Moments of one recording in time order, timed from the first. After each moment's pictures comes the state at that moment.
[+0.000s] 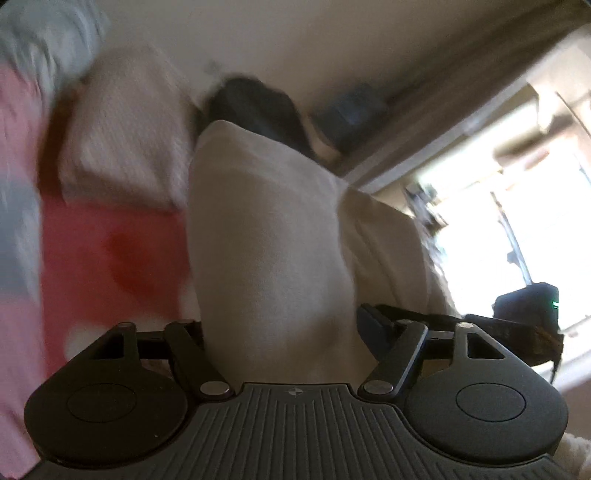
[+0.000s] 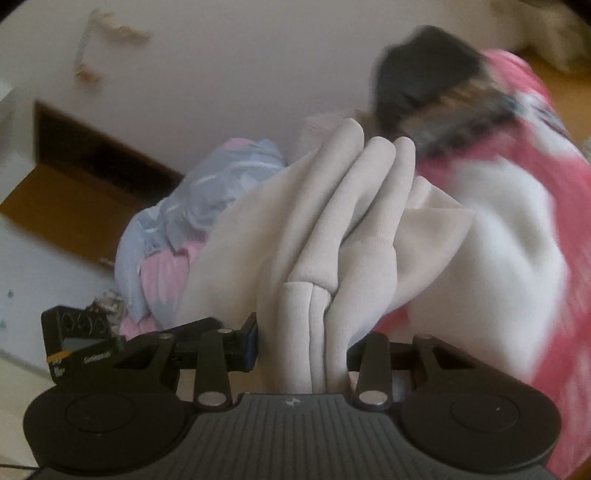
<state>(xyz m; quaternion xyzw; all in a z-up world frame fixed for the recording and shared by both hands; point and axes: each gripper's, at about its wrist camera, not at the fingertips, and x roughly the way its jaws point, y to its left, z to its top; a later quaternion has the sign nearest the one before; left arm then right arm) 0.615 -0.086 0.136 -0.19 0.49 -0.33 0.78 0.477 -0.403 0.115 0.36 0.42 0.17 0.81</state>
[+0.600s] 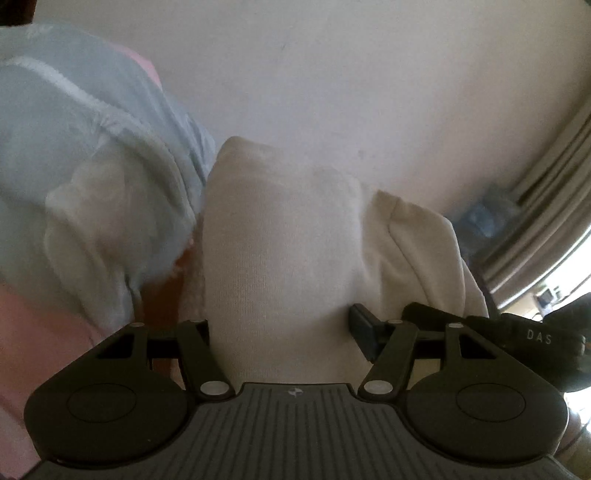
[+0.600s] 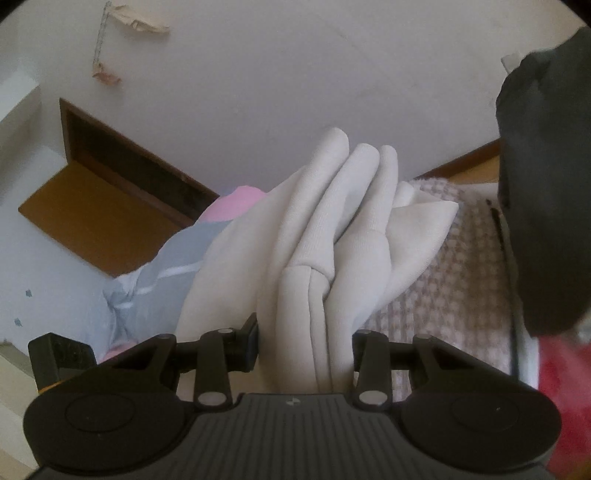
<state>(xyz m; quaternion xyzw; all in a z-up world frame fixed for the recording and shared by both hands) 0.831 -0.073 0.054 -0.15 0.40 -0.16 0.89 0.793 -0.369 0.002 0.37 0.37 0.25 0.82</state>
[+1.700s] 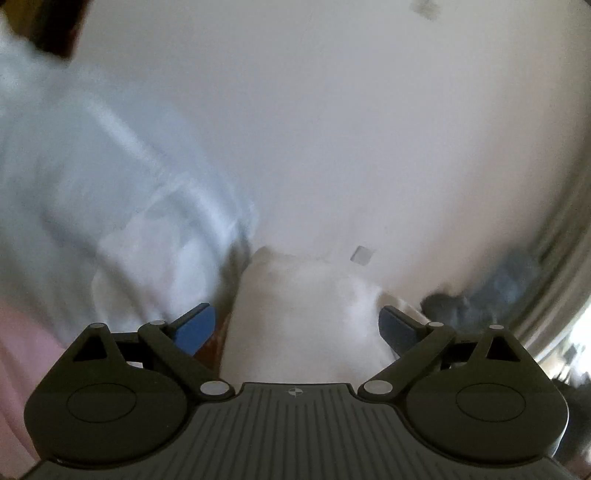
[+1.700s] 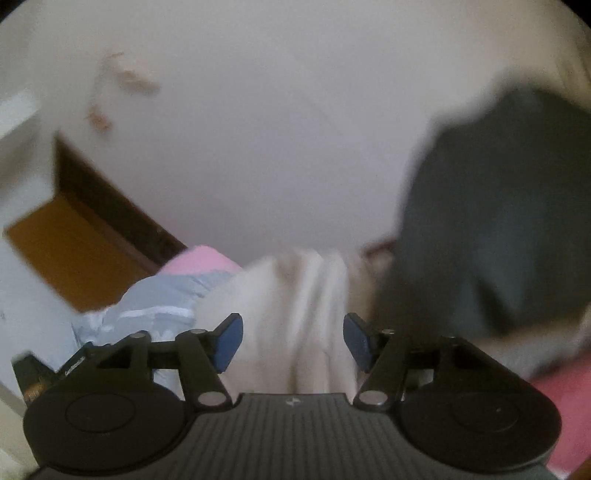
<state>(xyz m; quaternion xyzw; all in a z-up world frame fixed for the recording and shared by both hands) 0.780 -0.073 0.047 -0.12 0.27 -0.12 0.95 0.766 -0.427 -0.008 0.32 0.27 0.19 0.89</state>
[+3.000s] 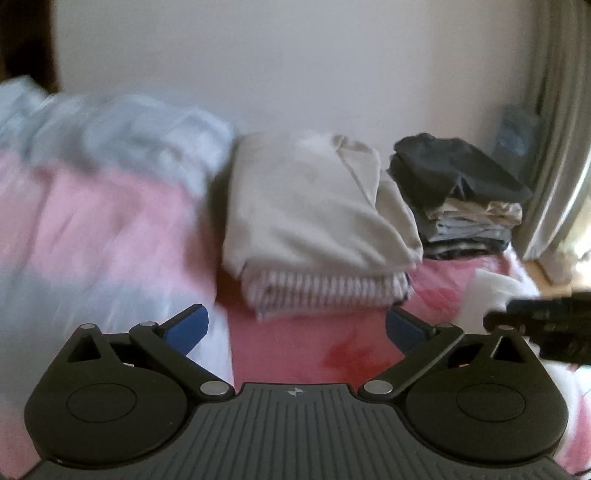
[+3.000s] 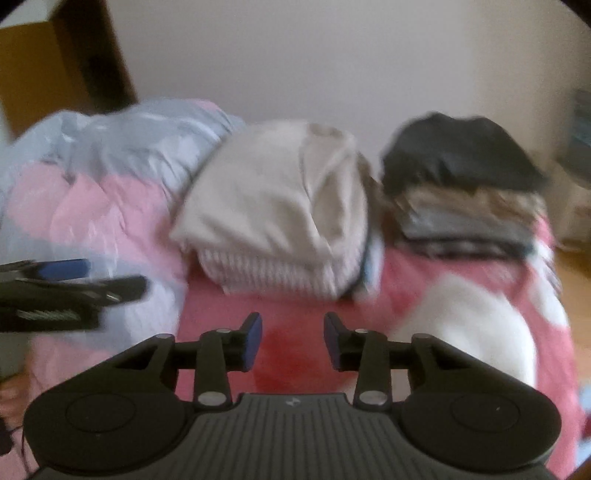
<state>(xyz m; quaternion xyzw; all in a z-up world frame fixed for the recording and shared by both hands) 0.559 -0.092 0.028 0.01 0.35 -0.07 0.93 0.560 -0.305 0.018 0.07 0.39 0.09 0.92</state>
